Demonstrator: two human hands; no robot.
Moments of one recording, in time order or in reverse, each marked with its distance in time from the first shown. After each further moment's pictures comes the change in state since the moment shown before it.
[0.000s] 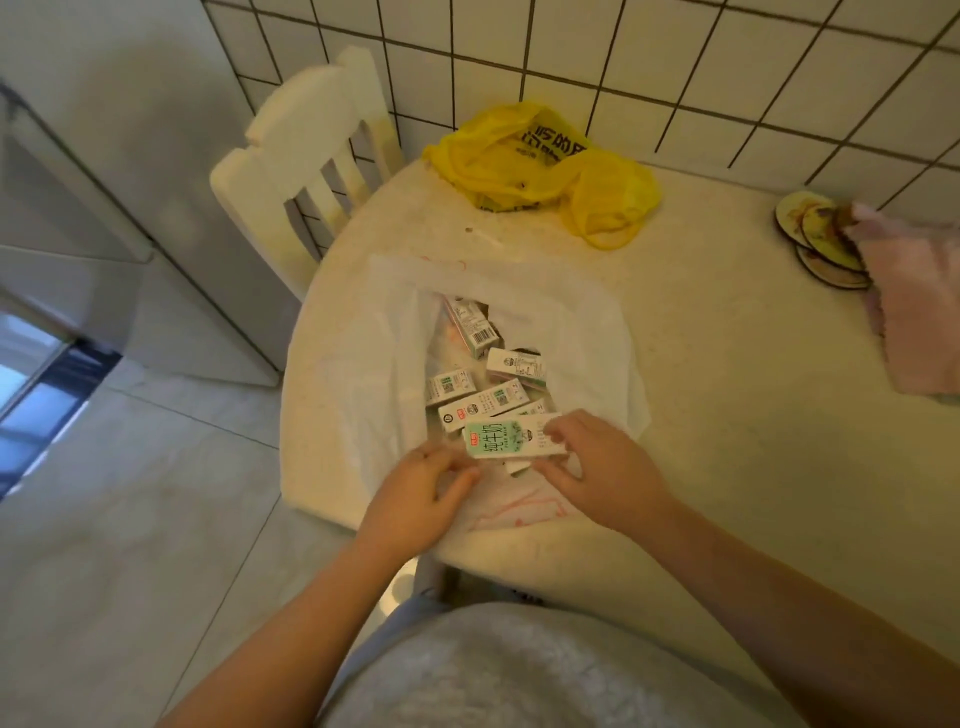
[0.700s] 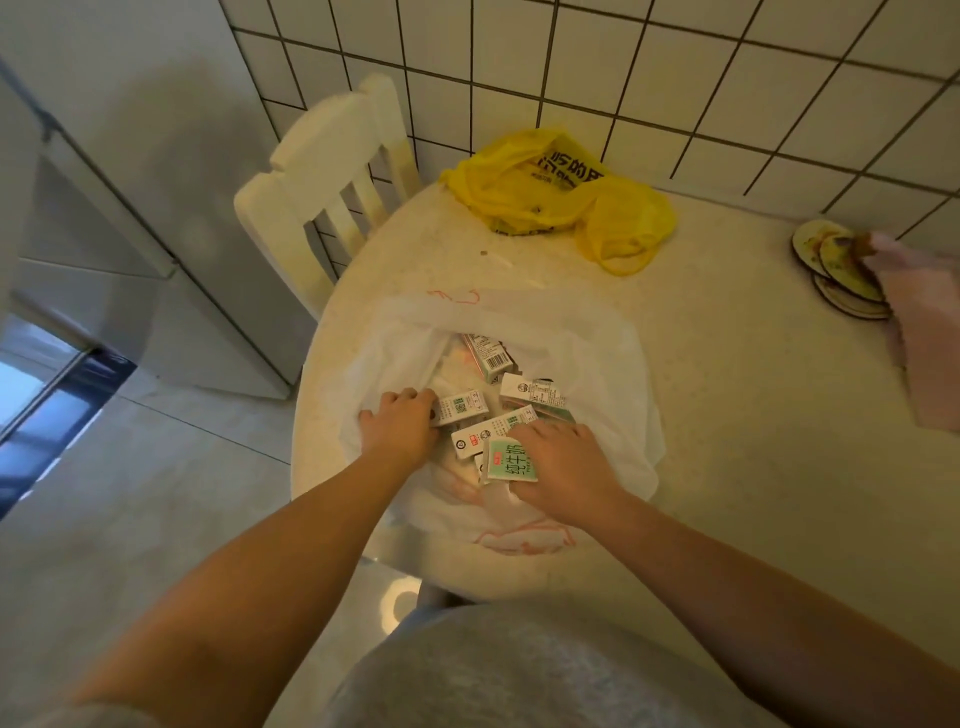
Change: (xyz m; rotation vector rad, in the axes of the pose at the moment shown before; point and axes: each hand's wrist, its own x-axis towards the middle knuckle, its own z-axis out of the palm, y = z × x) left_hand 0.107 -0.032 -0.041 0.572 -0.040 -0.328; right_hand 0.060 -0.025 0.024 -0.269 -0.160 -0.016
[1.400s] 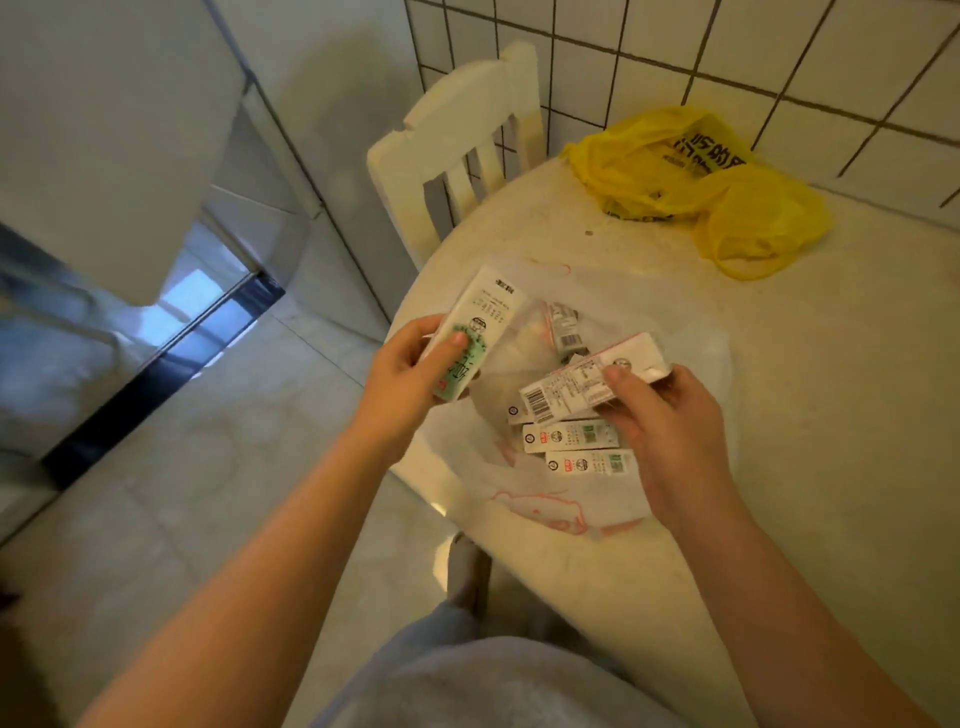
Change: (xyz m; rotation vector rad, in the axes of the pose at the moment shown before) left_hand -0.126 0.029 -0.084 -1.406 0.381 -0.140; right_hand -0.038 -0.001 -0.095 1.723 0.223 0.384
